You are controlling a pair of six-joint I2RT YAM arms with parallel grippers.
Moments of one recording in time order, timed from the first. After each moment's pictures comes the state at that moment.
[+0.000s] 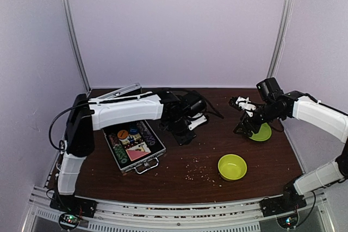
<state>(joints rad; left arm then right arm) -1.06 2.23 2.00 -0.97 -0.15 0.08 0.35 1.30 1.00 -0.65 -0.30 -0.53</state>
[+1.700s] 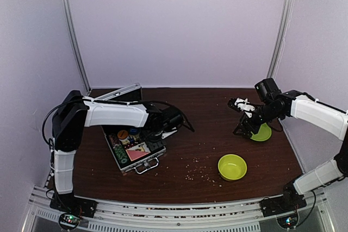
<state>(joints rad) -0.96 2.08 1.55 -0.89 -0.47 0.12 0.35 1.33 1.01 -0.68 -0.30 -0.54</state>
